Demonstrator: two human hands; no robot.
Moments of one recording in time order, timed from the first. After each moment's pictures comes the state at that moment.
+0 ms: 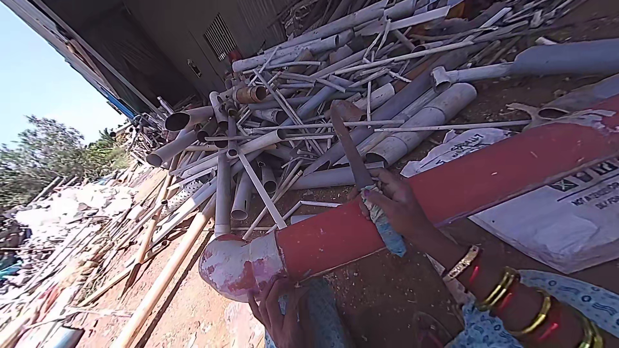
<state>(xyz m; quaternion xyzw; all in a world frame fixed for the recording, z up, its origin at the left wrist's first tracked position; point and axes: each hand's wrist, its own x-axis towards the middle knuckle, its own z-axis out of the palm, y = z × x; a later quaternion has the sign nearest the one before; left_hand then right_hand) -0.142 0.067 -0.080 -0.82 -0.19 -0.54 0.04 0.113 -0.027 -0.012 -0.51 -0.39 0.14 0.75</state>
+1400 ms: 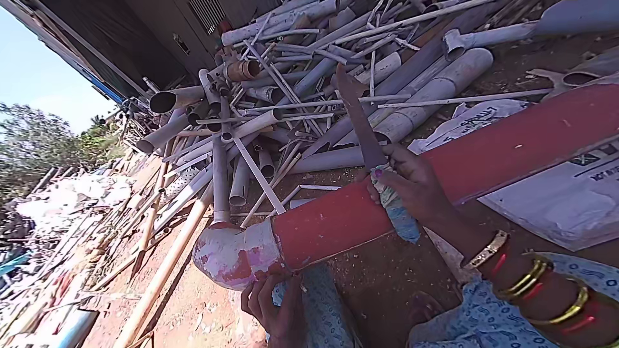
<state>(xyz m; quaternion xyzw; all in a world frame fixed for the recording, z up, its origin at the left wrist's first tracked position) -0.152 0.092 -0.090 -0.82 -0.15 -0.54 0.13 0.118 -0.033 -0.018 -0.50 -0.42 0.13 0.75</state>
